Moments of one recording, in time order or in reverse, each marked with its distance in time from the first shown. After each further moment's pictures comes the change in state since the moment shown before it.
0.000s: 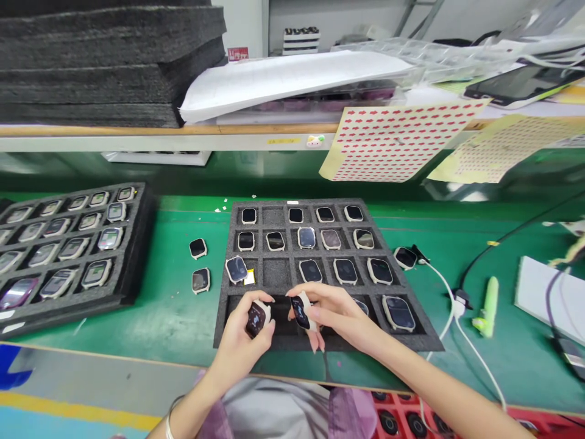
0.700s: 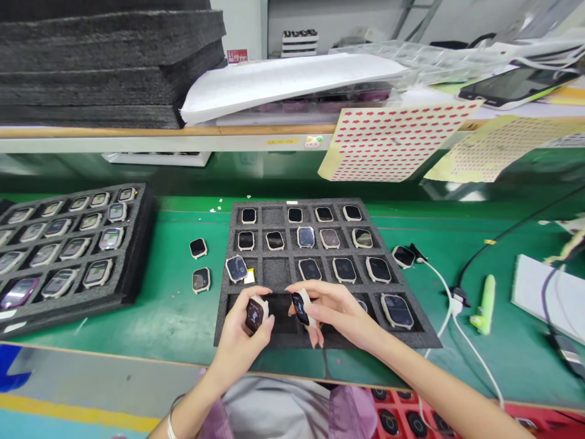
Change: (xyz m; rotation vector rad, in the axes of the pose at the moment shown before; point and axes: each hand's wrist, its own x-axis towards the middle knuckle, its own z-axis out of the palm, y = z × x) left_hand -0.001 0.003 0.000 -0.024 0.047 0.028; right_hand 0.000 0.000 -0.001 -0.044 0.028 0.000
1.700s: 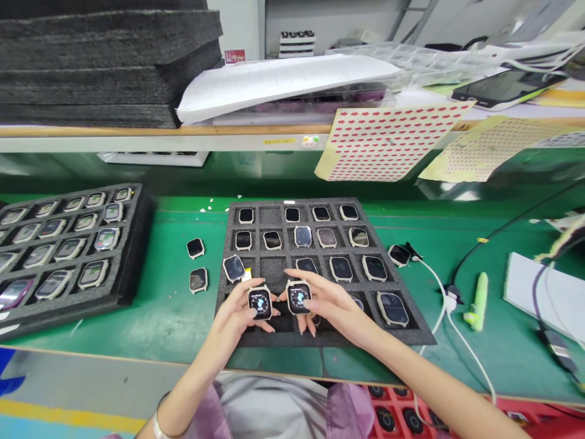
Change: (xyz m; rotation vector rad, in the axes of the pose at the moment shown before) left_hand 0.012 -0.004 -0.013 -0.551 -0.175 -0.100; right_hand -0.002 0.001 0.002 0.025 0.084 -0.003
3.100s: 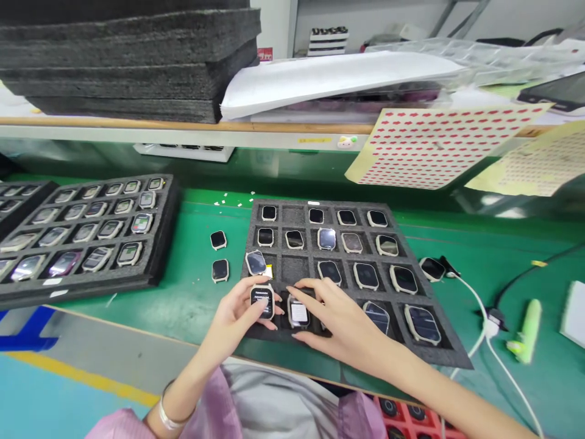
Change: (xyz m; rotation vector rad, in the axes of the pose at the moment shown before) left_hand -0.016 0.020 -0.014 0.176 0.069 0.073; right_hand 0.009 -0.006 0.019 -1.416 -0.123 -0.334
